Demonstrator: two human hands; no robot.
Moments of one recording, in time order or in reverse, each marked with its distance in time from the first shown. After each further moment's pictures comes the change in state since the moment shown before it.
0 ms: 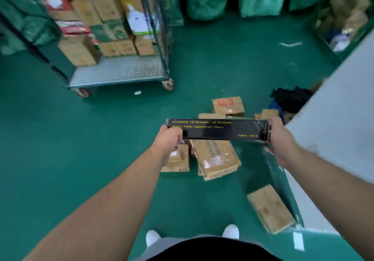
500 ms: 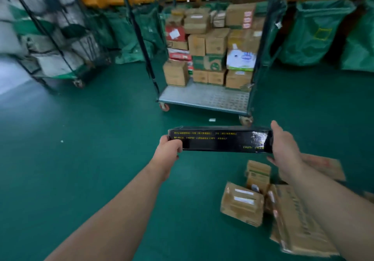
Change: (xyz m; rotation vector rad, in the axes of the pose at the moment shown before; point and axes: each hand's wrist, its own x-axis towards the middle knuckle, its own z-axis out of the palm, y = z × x) left_hand 0.010 0.004 -0.429 -0.262 0.346 0.146; right_hand -0.121 -0.081 0.434 -0.170 -0.243 -0.306
